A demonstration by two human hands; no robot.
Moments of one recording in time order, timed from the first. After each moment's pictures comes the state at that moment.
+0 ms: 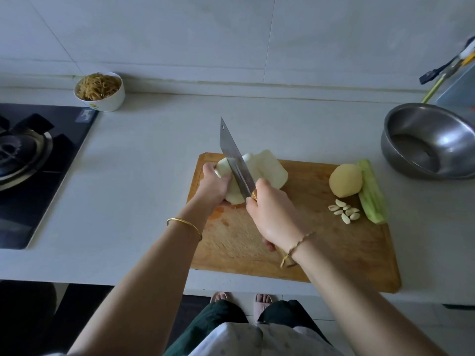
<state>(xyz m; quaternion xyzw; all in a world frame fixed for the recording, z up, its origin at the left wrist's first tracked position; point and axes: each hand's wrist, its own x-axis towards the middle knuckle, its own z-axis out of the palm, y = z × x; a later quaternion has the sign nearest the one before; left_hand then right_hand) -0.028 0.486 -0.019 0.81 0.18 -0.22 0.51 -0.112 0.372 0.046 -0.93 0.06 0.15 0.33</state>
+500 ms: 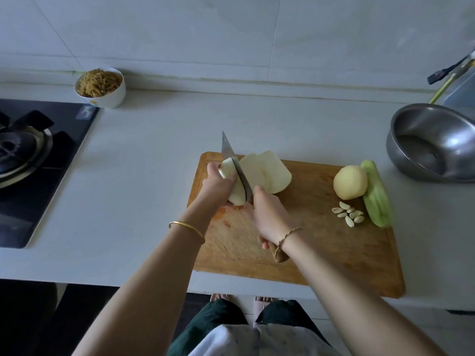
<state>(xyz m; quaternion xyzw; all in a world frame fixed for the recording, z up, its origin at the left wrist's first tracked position) -0.024 0.485 -0.019 0.80 0.17 -0.24 0.52 -0.094 0.373 0.004 -0.91 0.07 0.21 0.35</state>
